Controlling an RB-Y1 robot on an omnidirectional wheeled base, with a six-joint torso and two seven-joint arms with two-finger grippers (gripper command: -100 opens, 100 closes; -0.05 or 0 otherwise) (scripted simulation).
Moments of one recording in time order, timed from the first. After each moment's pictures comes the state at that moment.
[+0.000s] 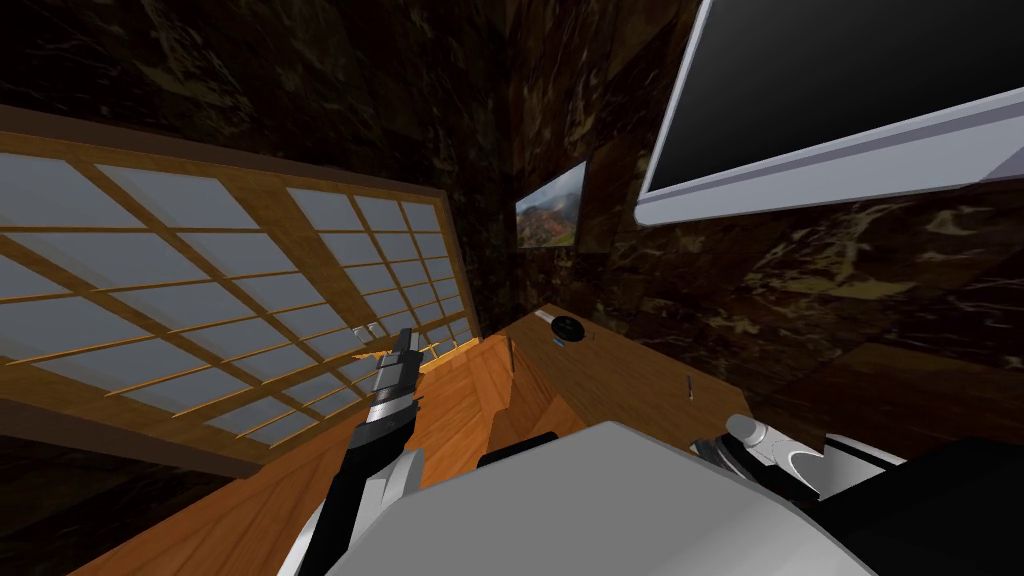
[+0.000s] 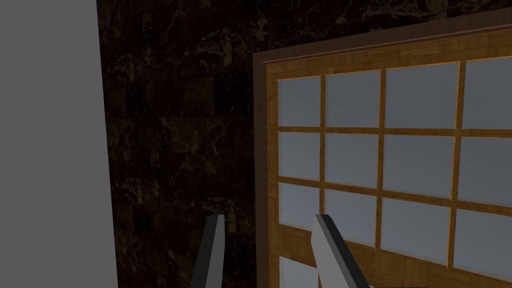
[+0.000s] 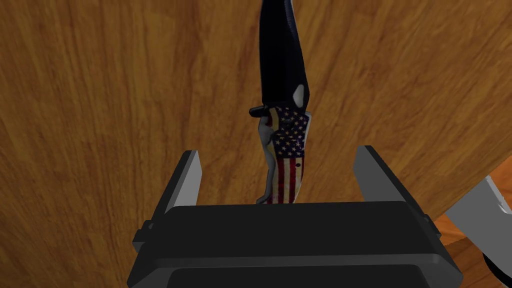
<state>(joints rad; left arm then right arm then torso) 0.52 0.03 -0.03 -2.31 -0.03 -0.38 -0.14 0.10 -0.90 0.29 -0.37 1.41 -0.80 0.40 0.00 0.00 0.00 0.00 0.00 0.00</state>
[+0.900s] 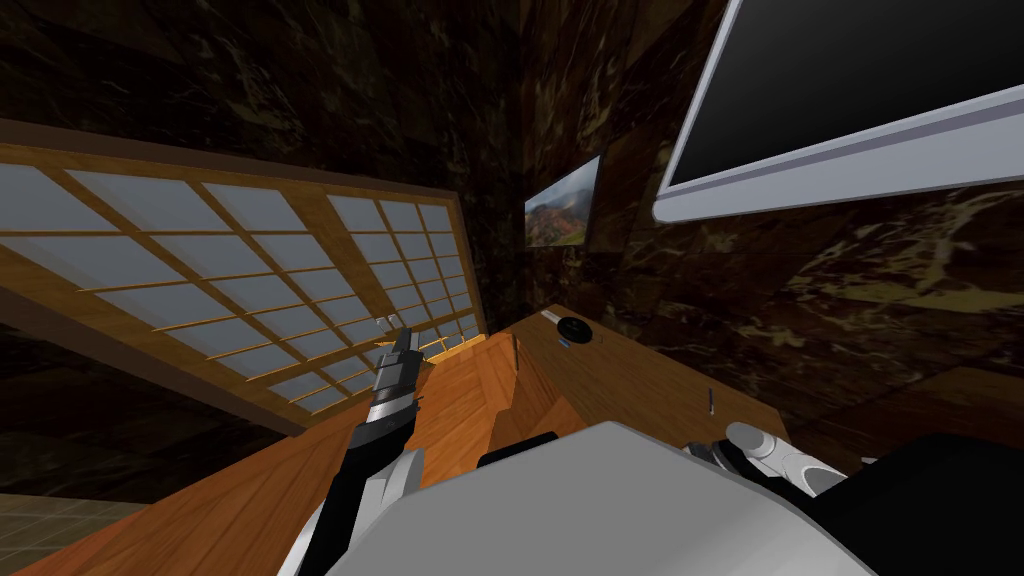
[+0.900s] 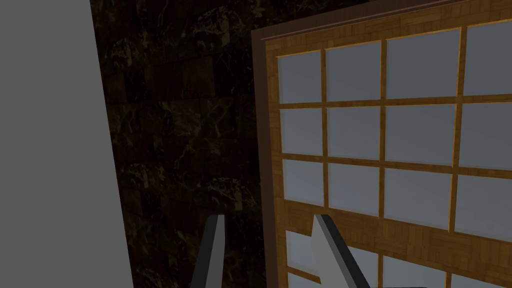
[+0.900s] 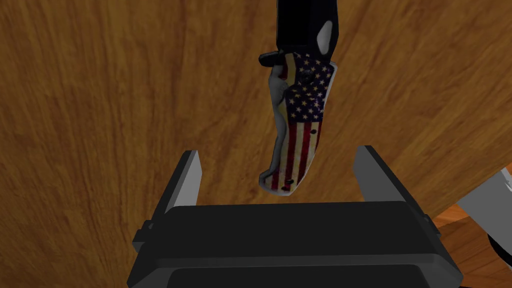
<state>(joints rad) 0.52 0.03 -0.03 -2.31 -0.03 -0.38 -0.14 0.19 -0.90 0.33 -0.51 1.32 -0.76 0.33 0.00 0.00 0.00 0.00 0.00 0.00</state>
